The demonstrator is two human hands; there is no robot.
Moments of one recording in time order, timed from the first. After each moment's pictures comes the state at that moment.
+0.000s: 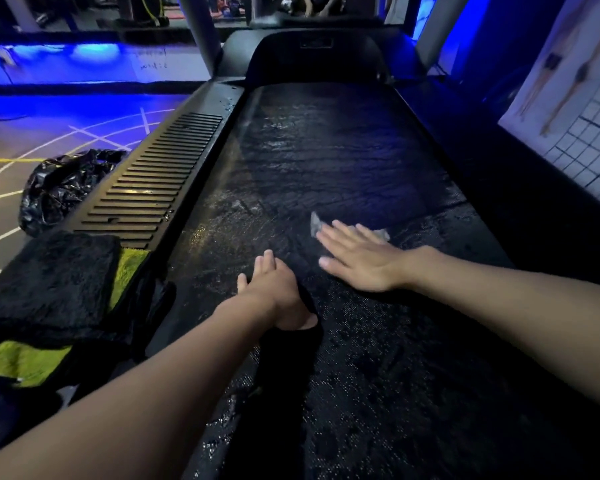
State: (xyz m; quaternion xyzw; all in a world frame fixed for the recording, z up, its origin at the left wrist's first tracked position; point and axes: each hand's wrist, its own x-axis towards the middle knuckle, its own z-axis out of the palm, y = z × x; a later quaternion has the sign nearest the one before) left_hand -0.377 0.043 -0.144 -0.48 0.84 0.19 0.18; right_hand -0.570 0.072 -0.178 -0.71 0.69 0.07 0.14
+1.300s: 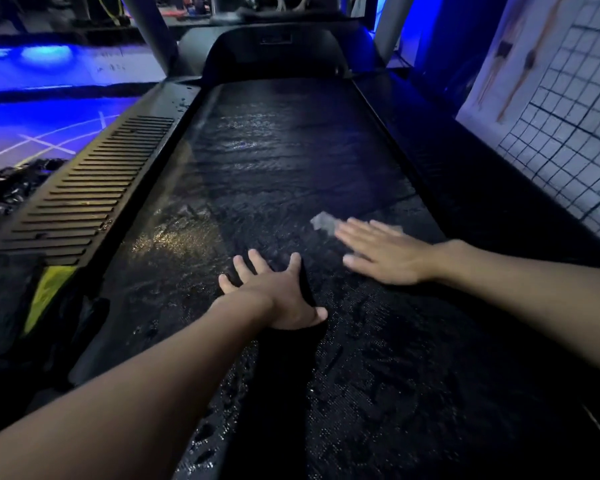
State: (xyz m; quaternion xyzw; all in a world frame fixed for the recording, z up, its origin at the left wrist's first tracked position) left_hand -0.445 0.072 -0.149 -0.46 0.85 0.16 0.22; right_hand -0.664 0.133 -0.178 -0.70 0.70 0.06 0.13
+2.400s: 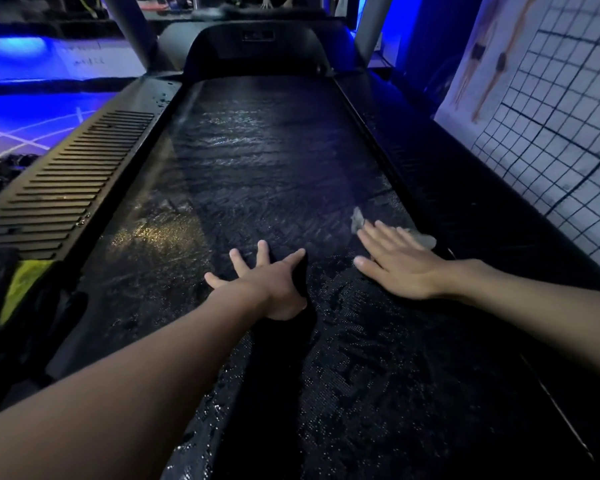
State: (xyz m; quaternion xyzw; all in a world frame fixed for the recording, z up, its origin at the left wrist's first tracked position) left_hand -0.455 0.087 -0.149 -0.45 0.85 0.21 0.19; right_hand -0.670 0.191 -0.183 -0.60 0.79 0.06 0.15
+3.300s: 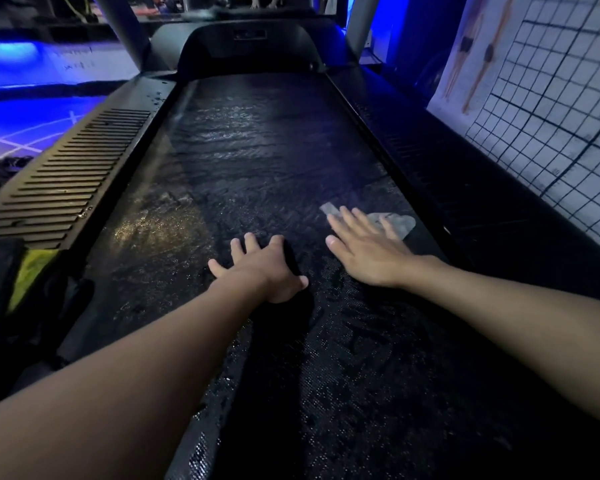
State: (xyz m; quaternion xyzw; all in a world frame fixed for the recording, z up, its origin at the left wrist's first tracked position) left_hand -0.444 0.087 -0.157 -0.48 0.85 0.19 0.11; right_hand -0.606 0.176 -0.182 -0.54 0.83 -0.01 0.12
